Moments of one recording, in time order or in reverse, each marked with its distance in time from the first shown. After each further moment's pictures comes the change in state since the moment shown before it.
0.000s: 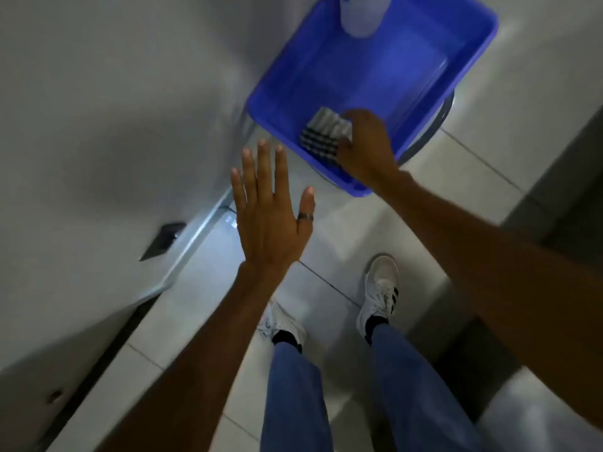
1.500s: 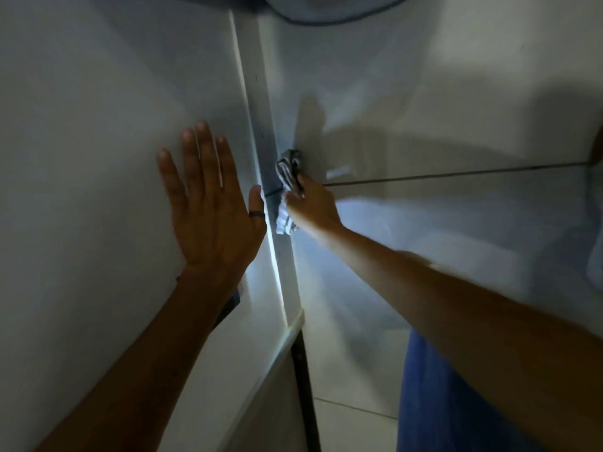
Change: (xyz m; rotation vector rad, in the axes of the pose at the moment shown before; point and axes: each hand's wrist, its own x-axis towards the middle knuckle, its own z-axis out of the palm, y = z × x) left_hand 0.034 -0.250 0.134 0.964 -0.146 0.697; right_hand -0.036 -0.054 0.442 1.157 0.016 0.561
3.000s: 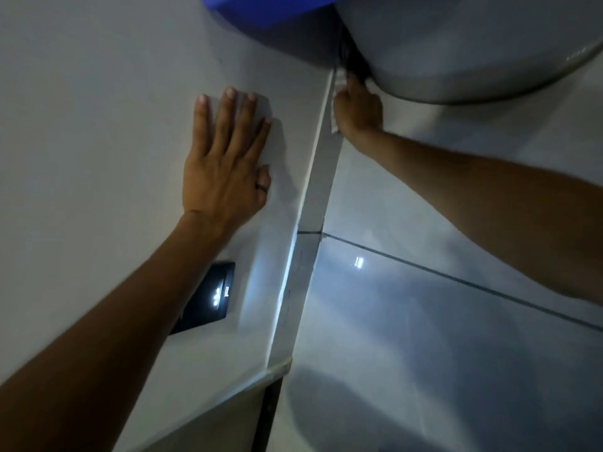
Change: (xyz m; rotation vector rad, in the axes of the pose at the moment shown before) left_hand 0.062 -0.019 -0.023 0.428 0.033 -0.088; right_hand 0.200 -0.142 -0.041 -0.355 0.124 -0.475
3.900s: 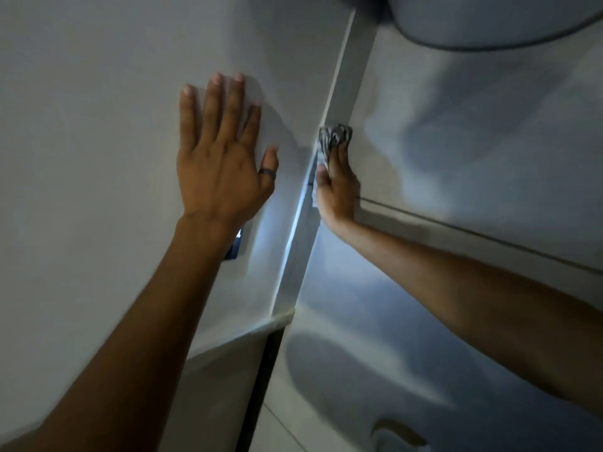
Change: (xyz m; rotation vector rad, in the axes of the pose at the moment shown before) left_hand -0.084 0.010 0.007 -0.238 0.046 -0.182; right_hand -0.208 0.050 0.085 0.397 -0.011 -0.045
